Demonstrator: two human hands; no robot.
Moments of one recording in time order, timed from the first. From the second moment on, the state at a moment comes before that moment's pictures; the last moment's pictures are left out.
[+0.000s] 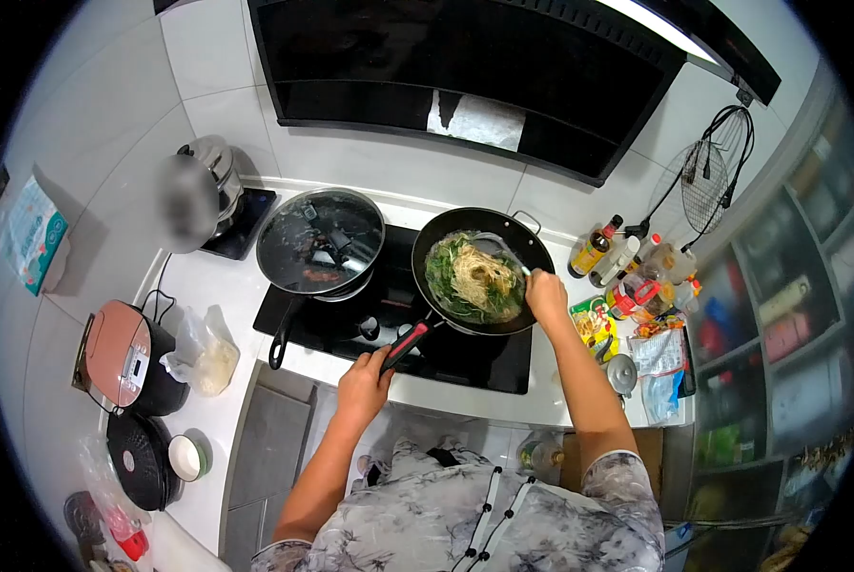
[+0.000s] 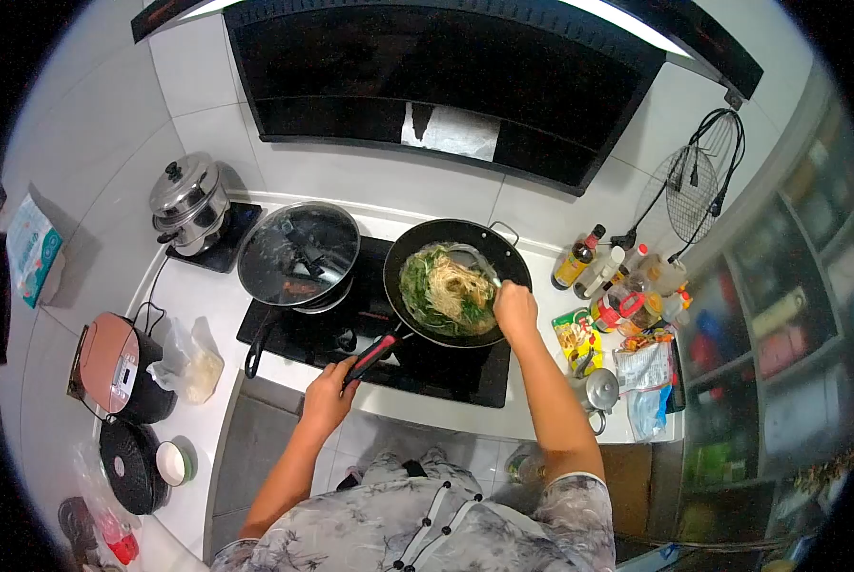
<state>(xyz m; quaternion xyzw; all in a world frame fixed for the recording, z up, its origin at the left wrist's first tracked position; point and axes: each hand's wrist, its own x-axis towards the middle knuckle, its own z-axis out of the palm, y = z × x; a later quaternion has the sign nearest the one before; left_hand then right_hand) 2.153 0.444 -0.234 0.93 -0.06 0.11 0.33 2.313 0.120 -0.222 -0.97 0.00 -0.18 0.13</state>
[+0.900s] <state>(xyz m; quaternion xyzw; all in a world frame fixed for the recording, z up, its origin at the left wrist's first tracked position) 2.155 0.453 -0.248 0.91 -0.08 0.16 0.38 2.226 0.097 -0.137 -0.98 -0.15 -0.13 0.00</state>
